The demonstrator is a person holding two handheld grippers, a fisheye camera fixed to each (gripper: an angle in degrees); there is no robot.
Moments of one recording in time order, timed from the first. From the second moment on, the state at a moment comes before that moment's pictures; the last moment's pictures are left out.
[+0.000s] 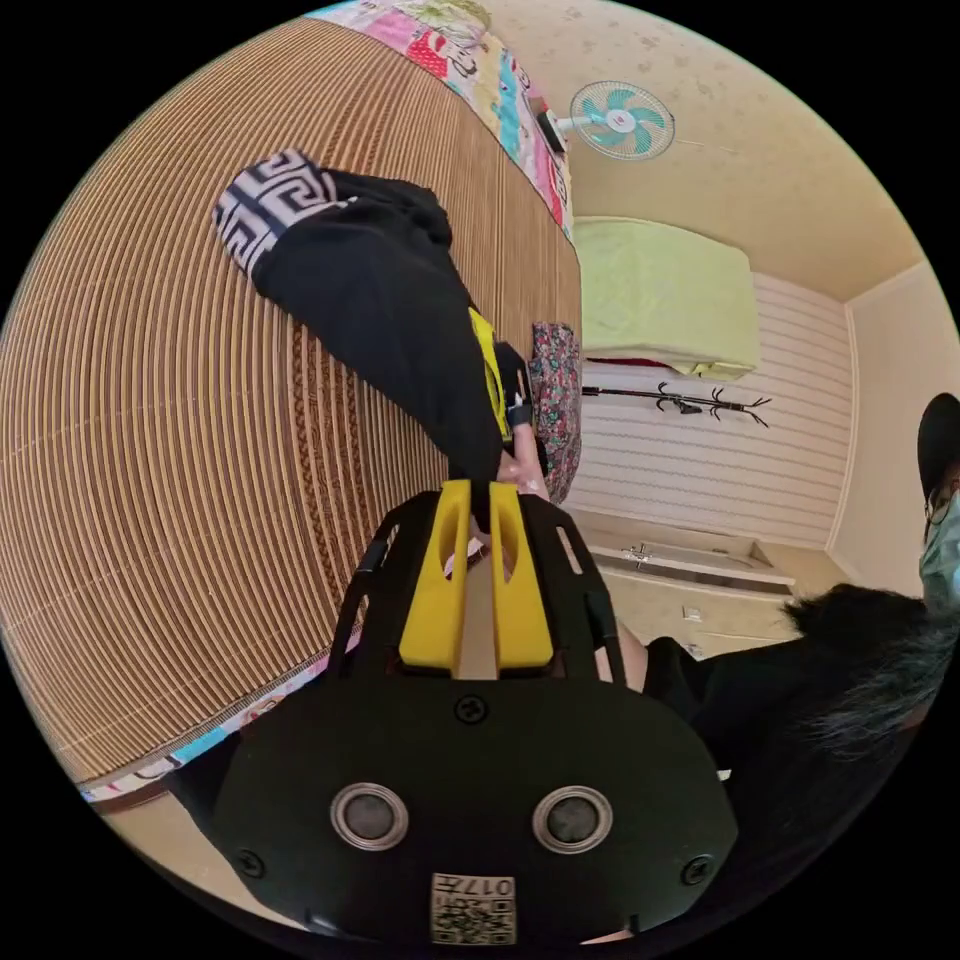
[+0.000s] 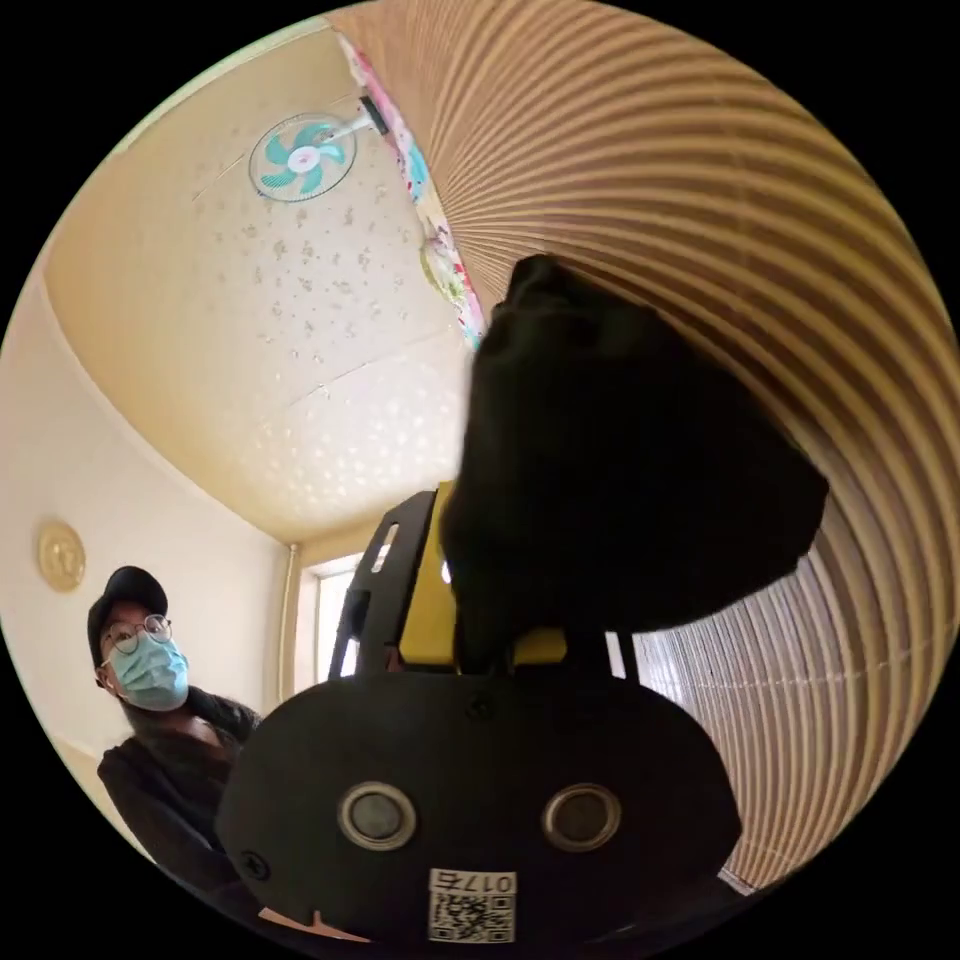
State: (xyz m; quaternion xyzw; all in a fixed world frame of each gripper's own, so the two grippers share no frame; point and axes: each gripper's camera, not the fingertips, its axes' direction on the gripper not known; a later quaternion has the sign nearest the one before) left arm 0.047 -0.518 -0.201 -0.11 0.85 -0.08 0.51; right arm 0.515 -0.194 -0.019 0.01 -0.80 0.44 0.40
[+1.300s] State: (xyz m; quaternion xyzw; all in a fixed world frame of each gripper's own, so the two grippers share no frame) left arm -0.198 -0.301 -0.010 -0.13 0.35 -0.47 0.80; right arm 0.325 -0.095 -0.277 -0.15 -0.68 0.38 0.60
